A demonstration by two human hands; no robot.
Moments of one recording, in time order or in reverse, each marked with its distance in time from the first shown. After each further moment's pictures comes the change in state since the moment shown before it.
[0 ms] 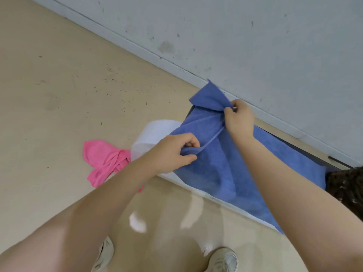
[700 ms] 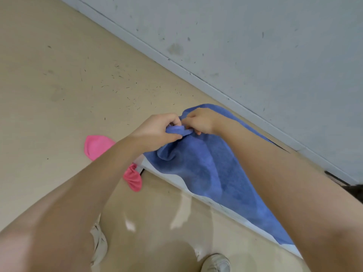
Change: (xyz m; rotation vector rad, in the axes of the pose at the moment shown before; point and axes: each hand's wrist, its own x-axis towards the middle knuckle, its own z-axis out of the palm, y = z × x) left_hand 0.005 -0.020 -0.052 -0.071 0.168 -0.139; right_hand -0.012 -0.081 0.039 -0.627 -0.894 -0.173
